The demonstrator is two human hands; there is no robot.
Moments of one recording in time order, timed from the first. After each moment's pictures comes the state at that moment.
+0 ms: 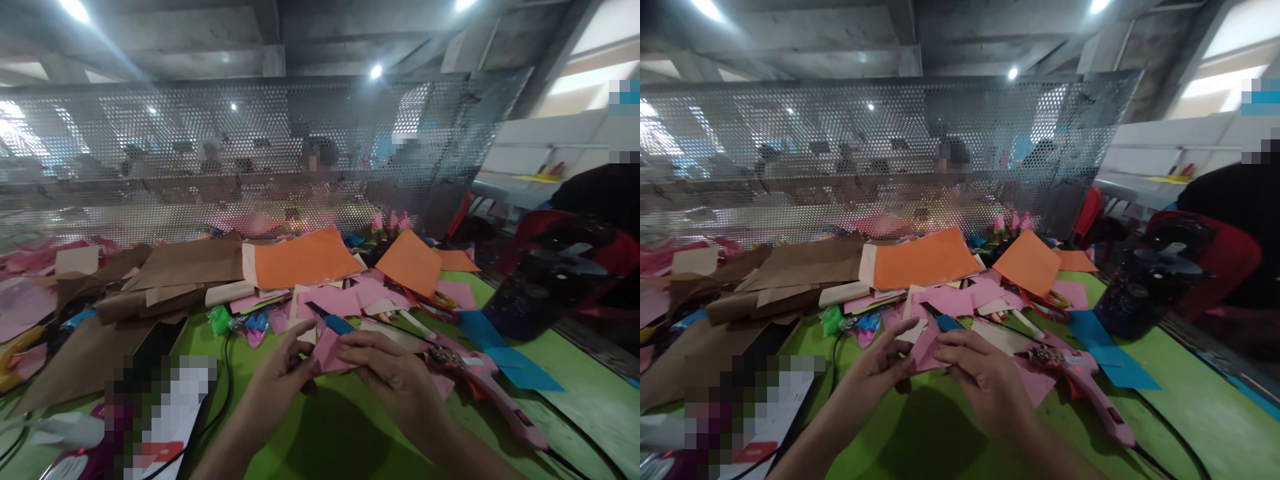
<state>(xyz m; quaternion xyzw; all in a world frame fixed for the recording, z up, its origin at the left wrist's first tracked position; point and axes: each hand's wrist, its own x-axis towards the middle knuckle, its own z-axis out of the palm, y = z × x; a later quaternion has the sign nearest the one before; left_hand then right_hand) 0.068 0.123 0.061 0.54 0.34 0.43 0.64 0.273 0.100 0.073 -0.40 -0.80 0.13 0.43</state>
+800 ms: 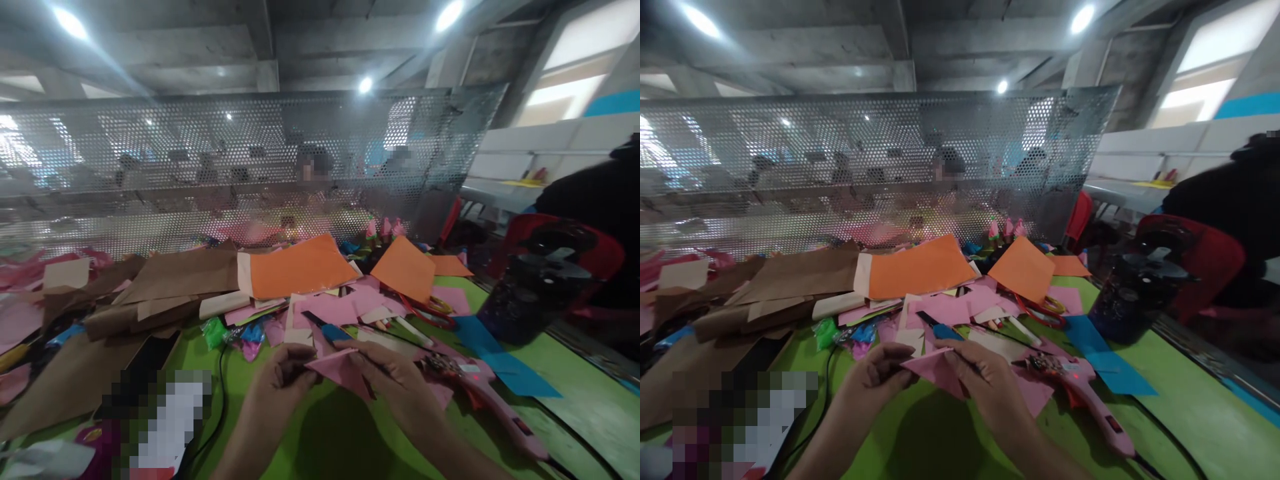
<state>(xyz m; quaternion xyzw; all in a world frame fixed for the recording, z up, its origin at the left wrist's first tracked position) 0.077 0.129 0.039 0.50 0.37 0.50 0.60 0.270 0.101 0.074 -0.53 -0.63 0.33 0.47</state>
